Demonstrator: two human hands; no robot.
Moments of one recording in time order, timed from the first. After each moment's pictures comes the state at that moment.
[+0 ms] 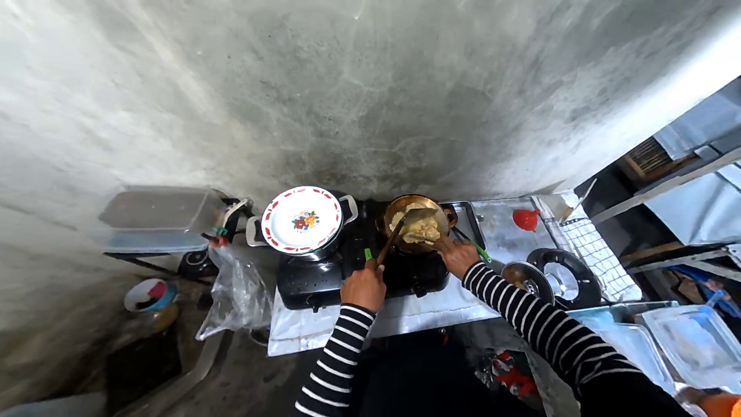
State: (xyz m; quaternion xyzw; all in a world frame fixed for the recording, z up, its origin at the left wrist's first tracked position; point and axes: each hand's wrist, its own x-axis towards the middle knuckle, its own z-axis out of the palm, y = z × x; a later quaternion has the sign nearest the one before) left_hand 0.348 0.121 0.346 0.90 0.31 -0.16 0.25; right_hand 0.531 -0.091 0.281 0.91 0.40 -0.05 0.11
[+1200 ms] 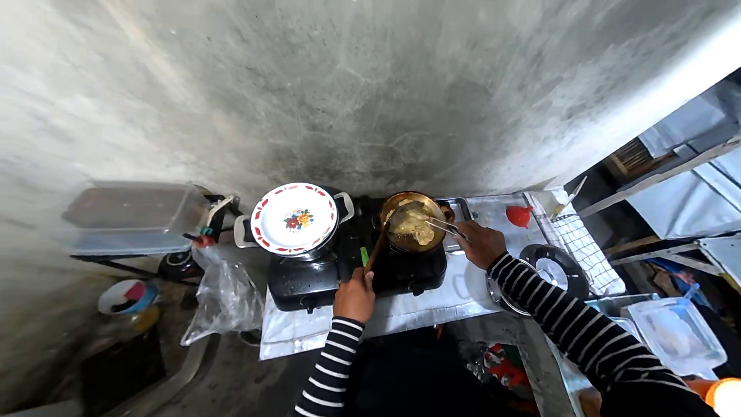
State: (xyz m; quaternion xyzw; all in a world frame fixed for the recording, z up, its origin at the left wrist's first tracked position) left_hand 0.331 0.137 0.301 0.87 0.34 -0.12 0.34; right_hand 0.561 -0.128 0.326 0.92 0.37 0.04 -0.09
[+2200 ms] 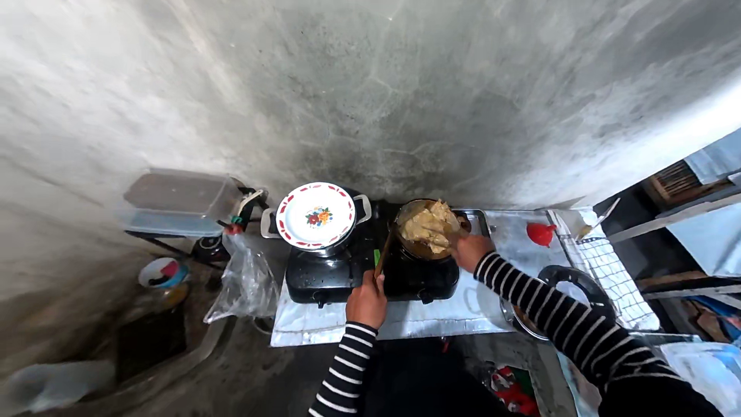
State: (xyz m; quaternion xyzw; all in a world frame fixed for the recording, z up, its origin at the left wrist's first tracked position) left_hand 0.323 0.120 0.308 0.84 0.39 -0.08 0.37; right_hand 0.553 -0.049 0.351 0.92 0.31 -0.21 0.10
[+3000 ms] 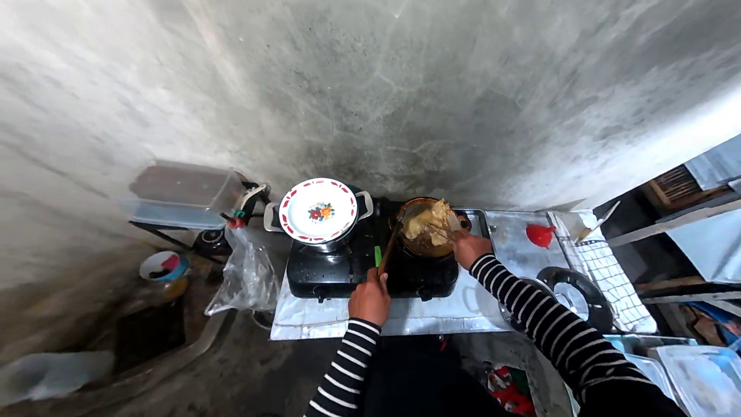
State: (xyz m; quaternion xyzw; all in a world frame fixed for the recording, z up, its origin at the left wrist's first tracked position) left_hand 0.322 0.111 0.311 0.85 0.38 -0.10 0.33; right_hand 0.556 -0.054 0.325 0.94 0.27 -0.17 0.09
